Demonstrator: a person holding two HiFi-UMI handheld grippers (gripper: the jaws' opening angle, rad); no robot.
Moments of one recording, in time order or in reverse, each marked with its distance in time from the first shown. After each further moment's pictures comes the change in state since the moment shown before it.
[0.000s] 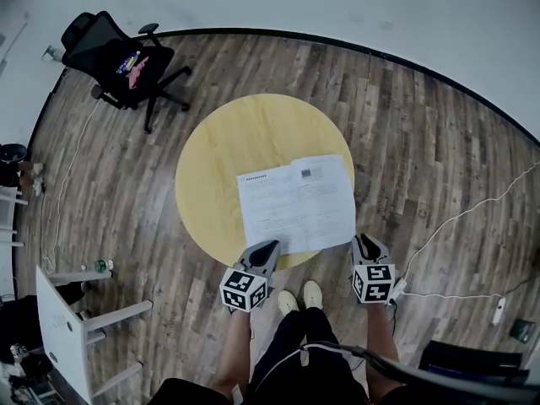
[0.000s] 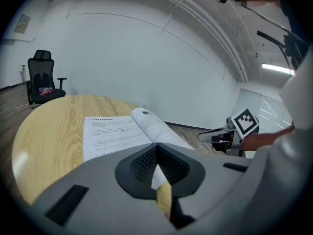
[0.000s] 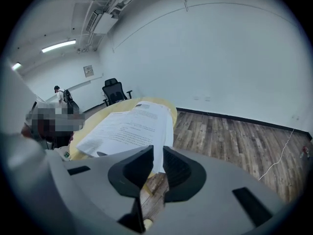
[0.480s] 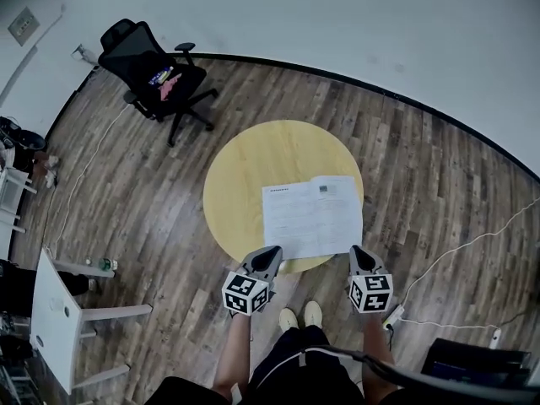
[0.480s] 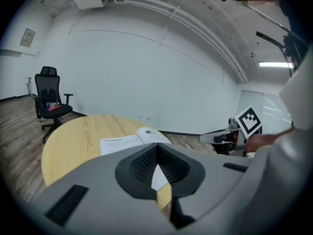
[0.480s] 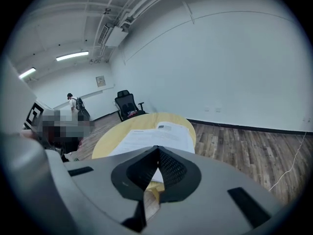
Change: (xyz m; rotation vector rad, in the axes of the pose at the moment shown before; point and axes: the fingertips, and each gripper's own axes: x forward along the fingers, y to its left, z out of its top) left arm -0.068 -0.007 0.044 0.047 -0.123 0.060; right arm -0.044 0.062 0.052 -0.032 -0.124 0.108
